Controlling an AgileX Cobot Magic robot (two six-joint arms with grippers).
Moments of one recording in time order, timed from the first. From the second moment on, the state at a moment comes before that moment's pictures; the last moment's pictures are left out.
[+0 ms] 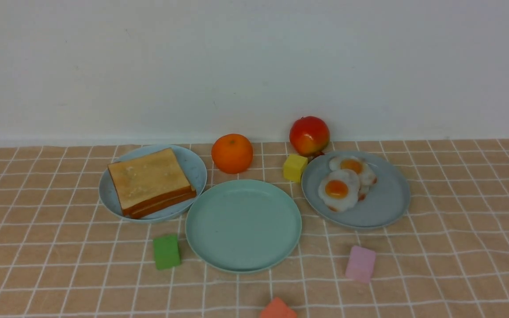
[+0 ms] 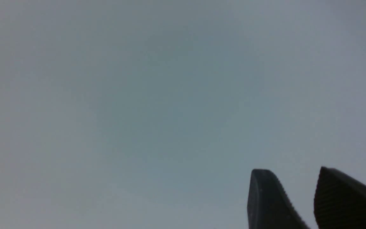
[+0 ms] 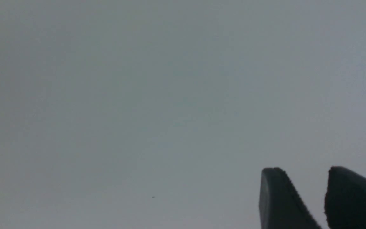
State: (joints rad) right arm 0.13 0.44 -0.79 -0.25 0.02 0.63; left arm -0.04 0.30 -0.76 0.01 0.03 -0.61
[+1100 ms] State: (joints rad) right arm 0.33 0.89 -0.90 0.53 0.89 -0.36; left arm -0.04 1.55 -1.06 -0.38 0.66 -0.31
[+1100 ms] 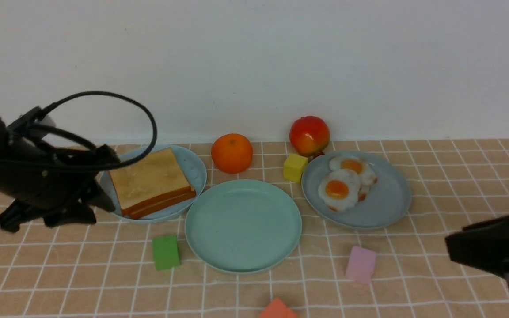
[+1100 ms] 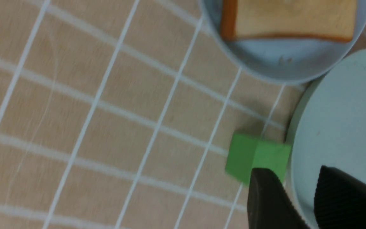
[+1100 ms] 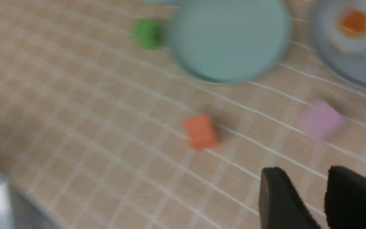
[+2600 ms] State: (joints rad) right arm 0.33 0.95 -1.04 0.75 1.06 -0.57; left arm -0.03 2.03 -1.48 -0.27 0.69 -0.27
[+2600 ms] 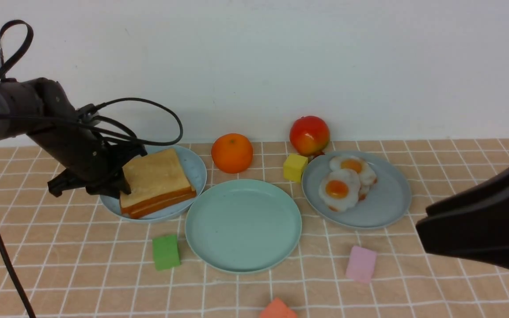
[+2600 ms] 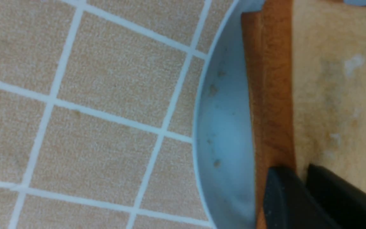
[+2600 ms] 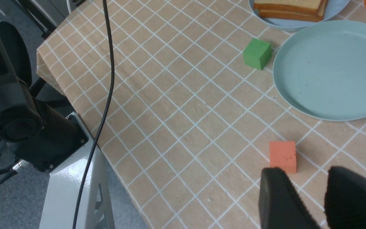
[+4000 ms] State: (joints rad) right arm 0.33 0.95 -1.04 0.51 0.93 -0.44; left arm -0.29 2.00 -1.48 -0.46 0.86 -0.18
